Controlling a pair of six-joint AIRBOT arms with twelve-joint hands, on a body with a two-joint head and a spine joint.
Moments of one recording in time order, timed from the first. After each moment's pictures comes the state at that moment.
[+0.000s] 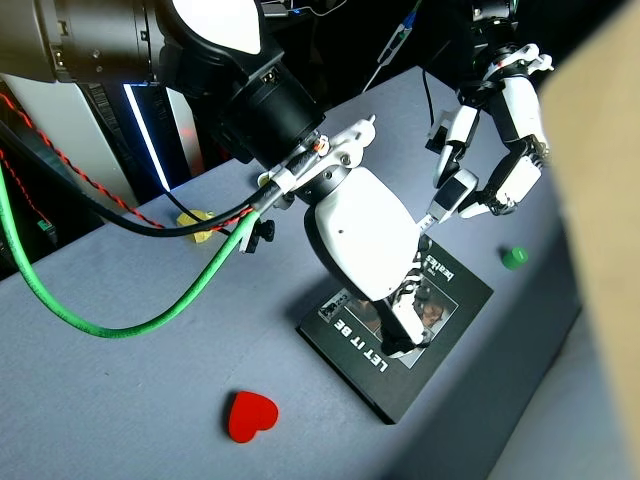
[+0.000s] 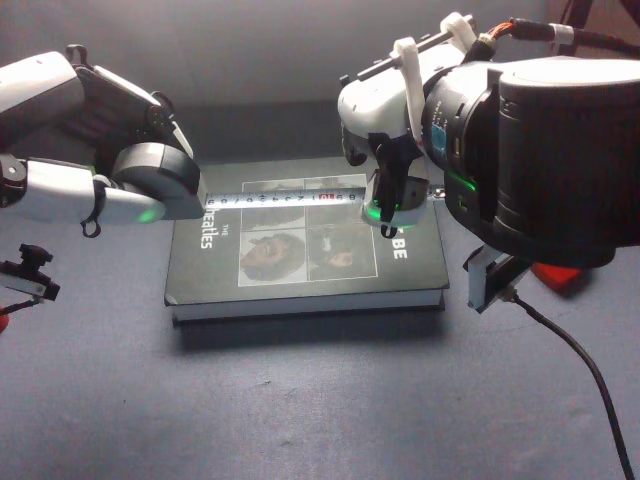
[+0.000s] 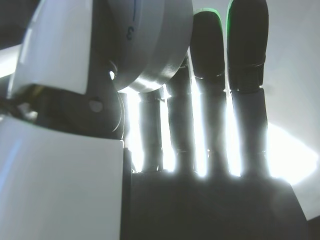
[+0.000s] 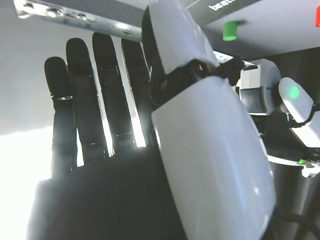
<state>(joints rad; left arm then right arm) 0.76 -0.83 1.19 0.15 -0.64 0.08 -0.03 -1.40 0.96 -1.17 -0.96 0.22</state>
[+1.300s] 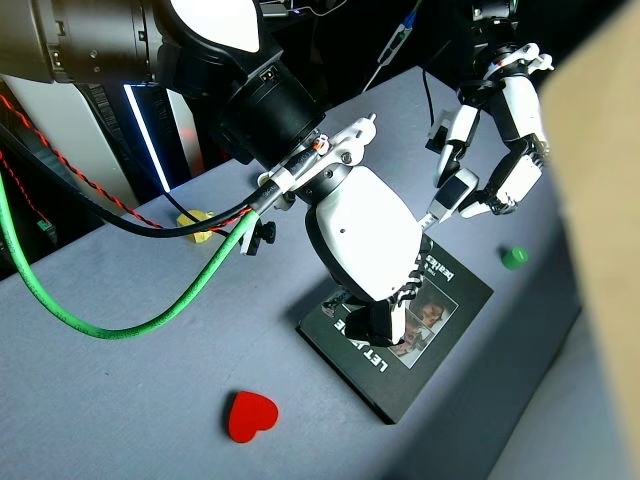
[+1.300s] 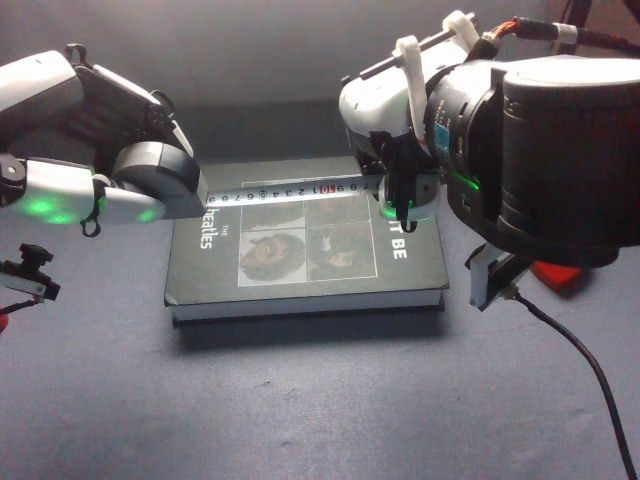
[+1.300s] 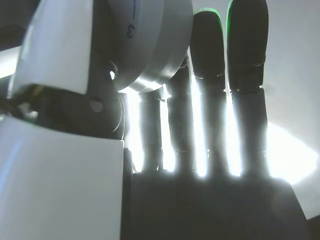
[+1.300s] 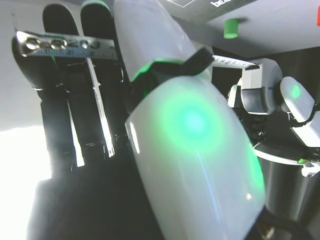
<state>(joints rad) 0.76 -0.83 1.19 0.15 -0.65 0.08 -0.03 -1.40 0.96 -1.18 -0.96 0.22</state>
